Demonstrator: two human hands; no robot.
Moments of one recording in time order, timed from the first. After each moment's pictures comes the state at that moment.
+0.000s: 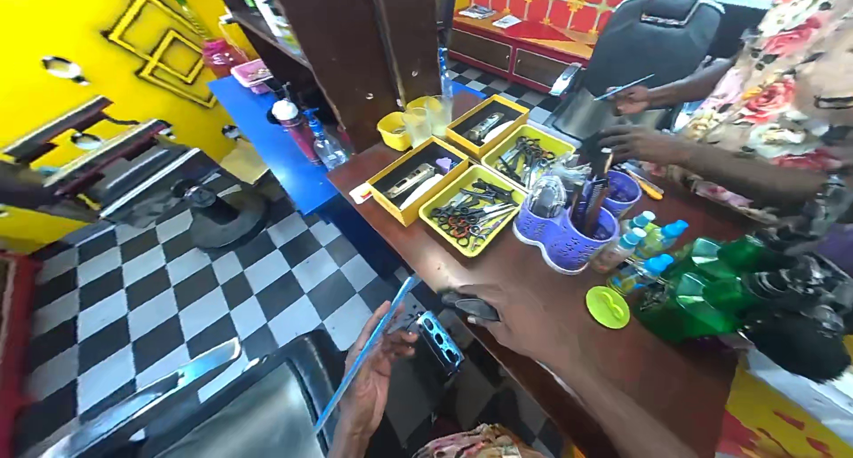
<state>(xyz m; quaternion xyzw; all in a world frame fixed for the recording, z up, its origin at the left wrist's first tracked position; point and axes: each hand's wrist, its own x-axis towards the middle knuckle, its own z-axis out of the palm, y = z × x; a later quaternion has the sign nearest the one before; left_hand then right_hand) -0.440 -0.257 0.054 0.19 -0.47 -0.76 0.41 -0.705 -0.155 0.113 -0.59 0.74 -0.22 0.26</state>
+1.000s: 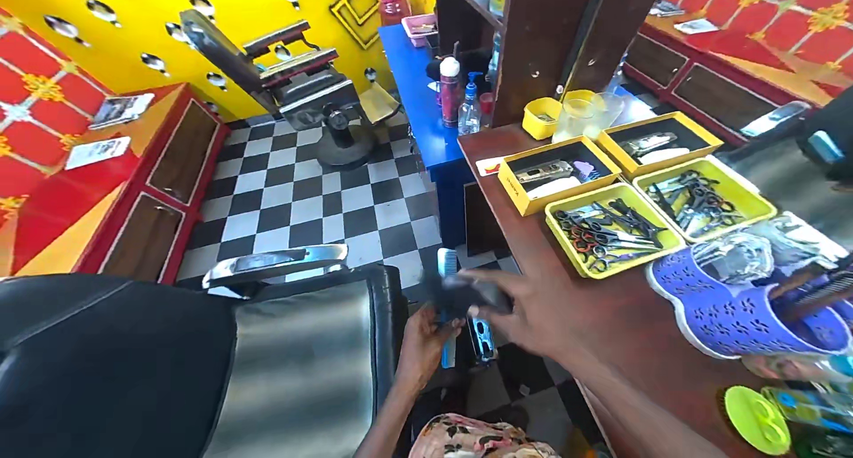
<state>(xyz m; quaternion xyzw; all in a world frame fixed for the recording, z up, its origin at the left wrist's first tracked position) -0.382 -0.258 0.038 0.49 -0.50 -0.61 0.38 -0.596 -0.263 0.120 -0.70 0.57 -0.31 0.31</state>
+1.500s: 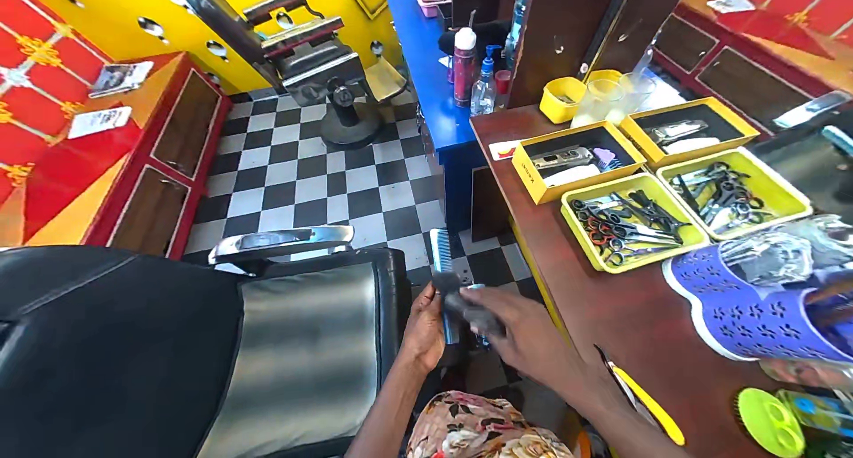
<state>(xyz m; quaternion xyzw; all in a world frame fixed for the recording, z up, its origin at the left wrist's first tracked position) -0.388 -0.271 0.037 0.46 -0.19 -0.74 0.46 -0.574 -0.232 0.086 -0.77 0.53 -0.22 0.29</state>
